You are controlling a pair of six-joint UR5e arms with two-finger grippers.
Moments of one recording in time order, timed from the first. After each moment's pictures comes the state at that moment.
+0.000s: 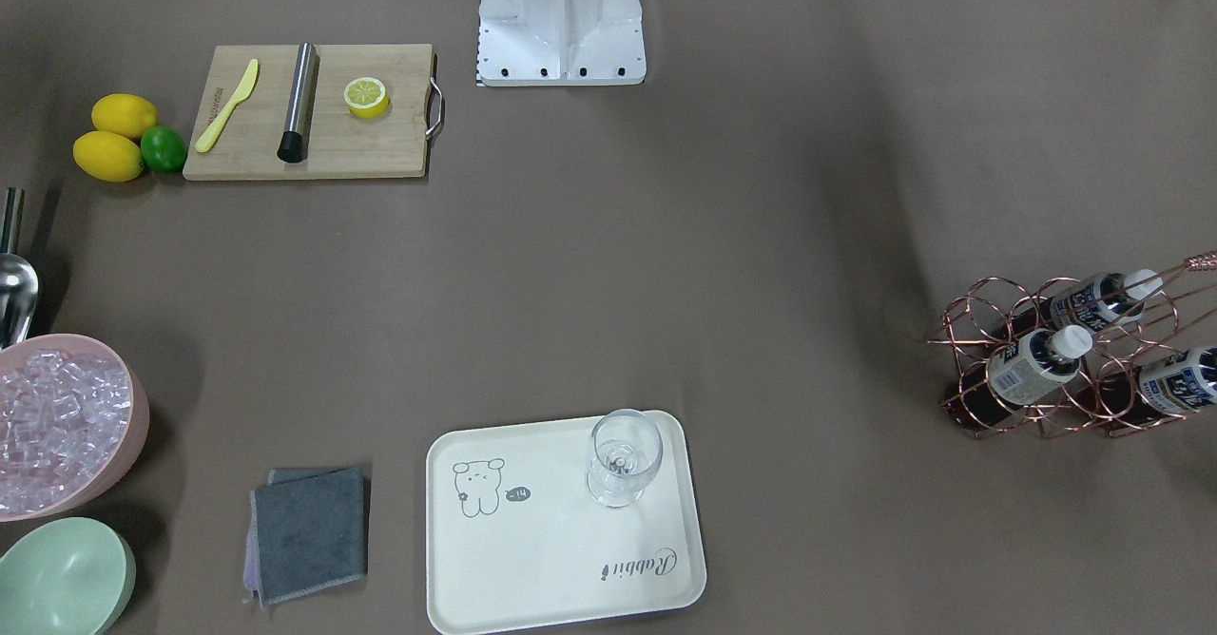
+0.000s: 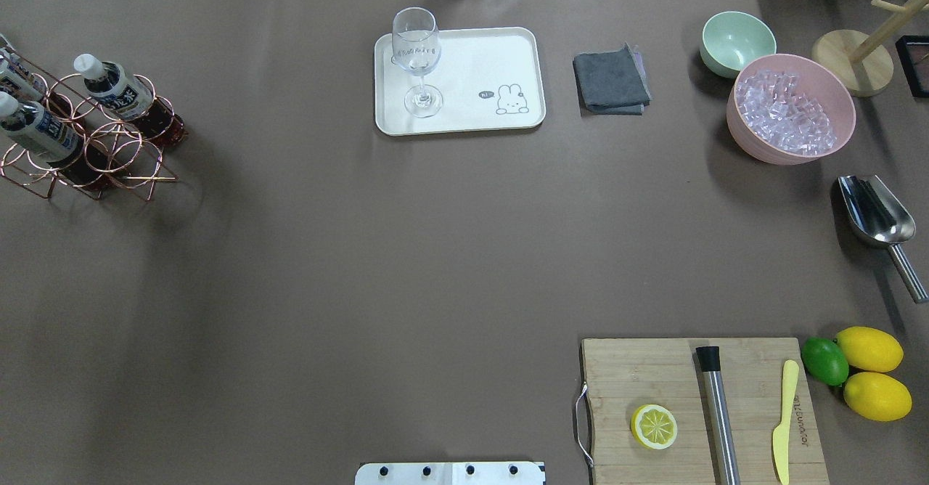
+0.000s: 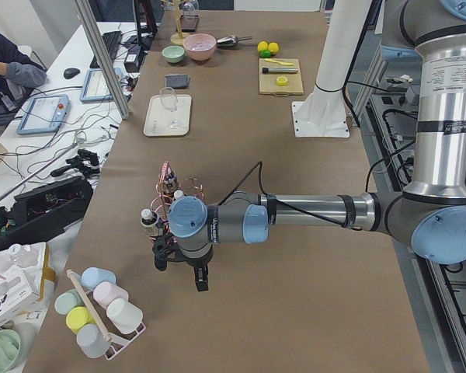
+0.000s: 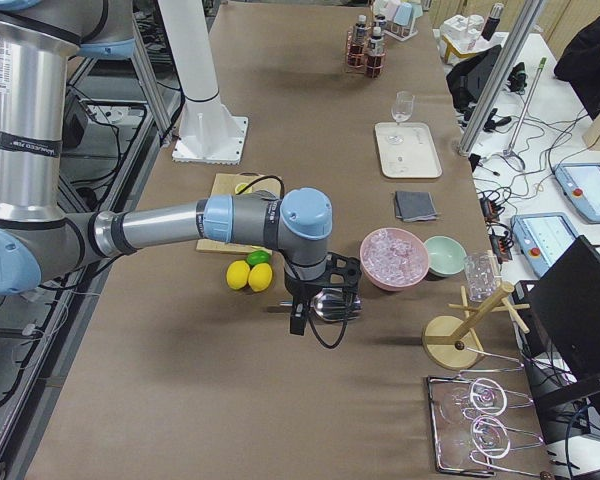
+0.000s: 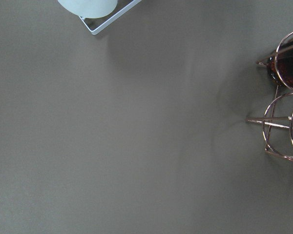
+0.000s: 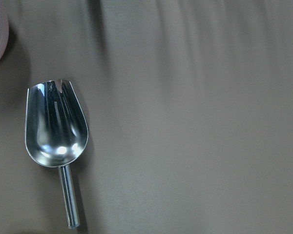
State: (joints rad) left arm -1.62 -1.55 -1.59 -1.54 -2.37 -0.12; right arm 1.65 -1.74 1.94 -1.83 2.24 0.03
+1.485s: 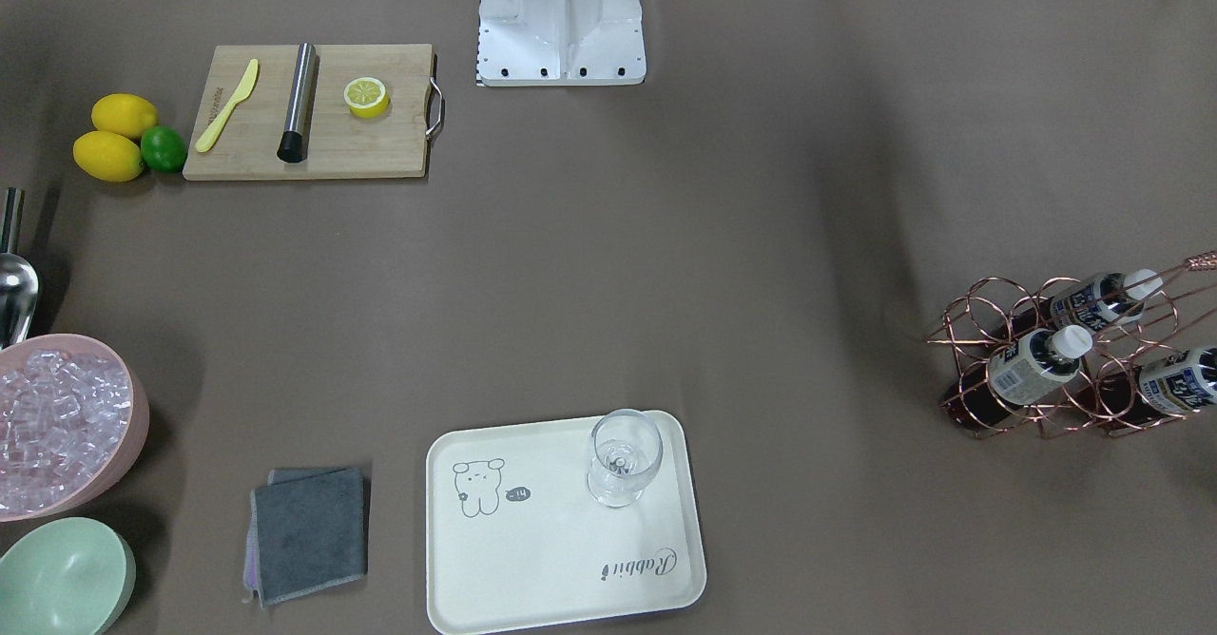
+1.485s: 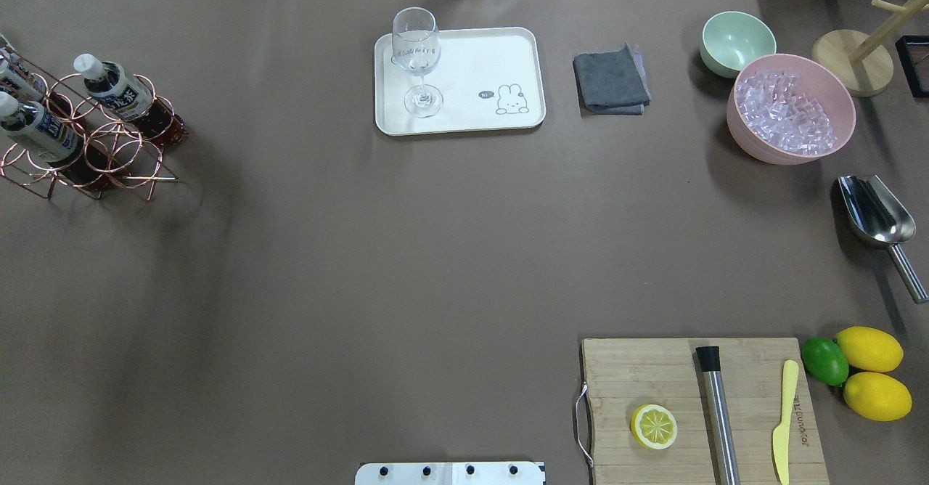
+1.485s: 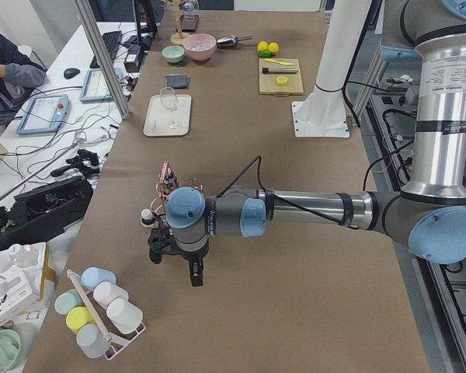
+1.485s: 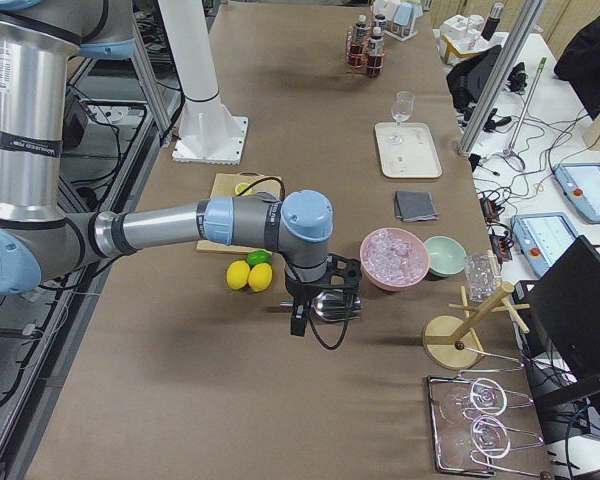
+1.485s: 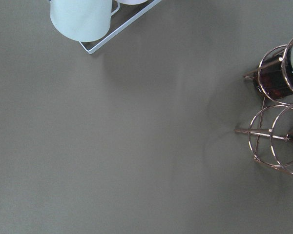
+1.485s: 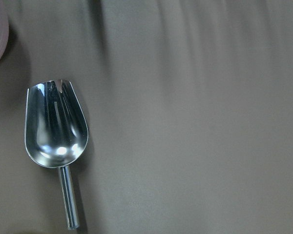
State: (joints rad) left arm -1.62 -1.57 -1.62 -1.53 -2.36 -0.12; right arm 1.64 -1.74 1.93 -1.82 2.25 0.03
